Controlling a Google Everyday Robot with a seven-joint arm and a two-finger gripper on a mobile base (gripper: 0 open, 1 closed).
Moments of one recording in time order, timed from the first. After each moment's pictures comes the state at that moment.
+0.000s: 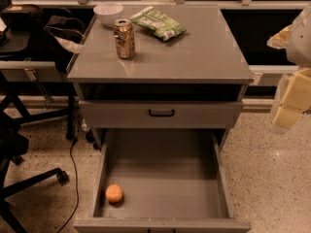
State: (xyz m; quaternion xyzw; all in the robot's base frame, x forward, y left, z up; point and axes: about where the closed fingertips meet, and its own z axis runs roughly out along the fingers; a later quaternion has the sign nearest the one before) arm 0.438 -0.216 0.977 -0.60 0.78 -0.04 0.16
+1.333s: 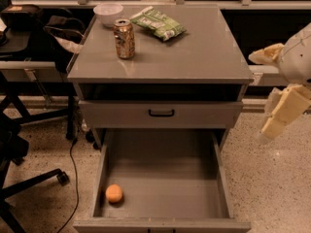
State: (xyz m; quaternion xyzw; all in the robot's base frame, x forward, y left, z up) arm 0.440 -0.192 0.948 -0.62 0.74 0.08 0.24
